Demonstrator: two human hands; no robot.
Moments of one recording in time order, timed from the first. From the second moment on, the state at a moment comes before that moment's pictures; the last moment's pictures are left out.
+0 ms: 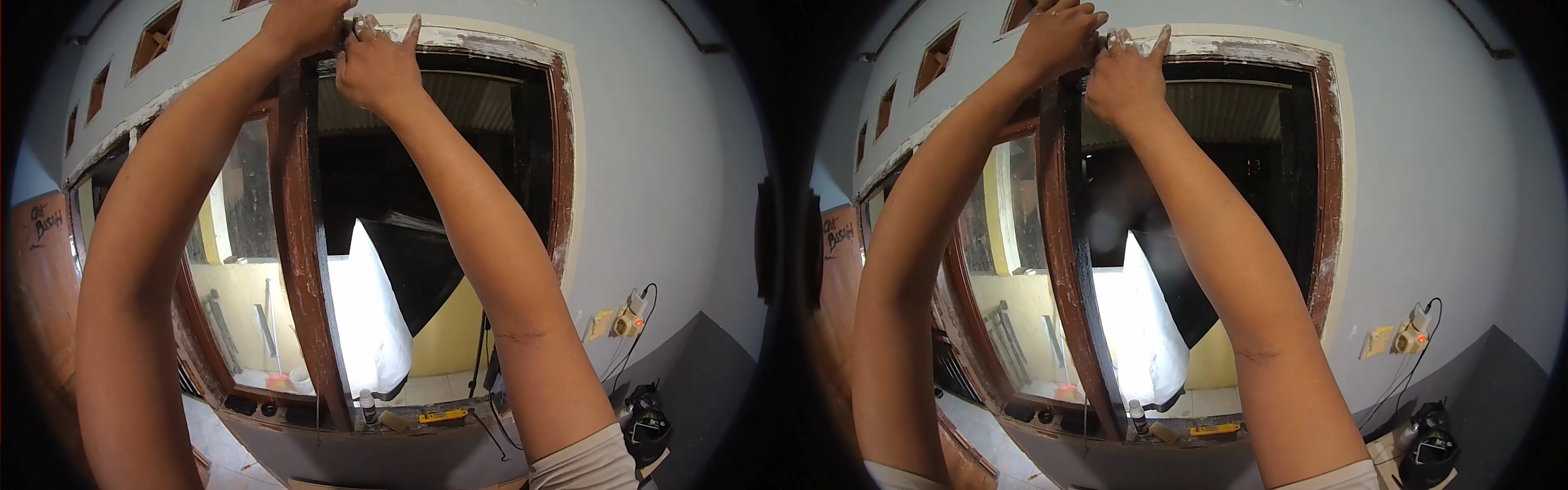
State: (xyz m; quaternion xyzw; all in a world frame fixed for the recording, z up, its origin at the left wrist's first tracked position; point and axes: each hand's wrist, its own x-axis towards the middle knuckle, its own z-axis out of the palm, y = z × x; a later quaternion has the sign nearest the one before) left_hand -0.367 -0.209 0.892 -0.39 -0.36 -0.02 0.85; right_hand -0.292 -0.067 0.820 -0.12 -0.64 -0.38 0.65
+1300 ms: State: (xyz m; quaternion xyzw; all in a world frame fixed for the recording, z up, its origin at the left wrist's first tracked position) left_hand -0.465 -0.321 0.935 -0.51 -0.42 -0.02 0.75; right_hand -0.311 -0.088 0.821 -0.18 -0.63 -0.35 0.67
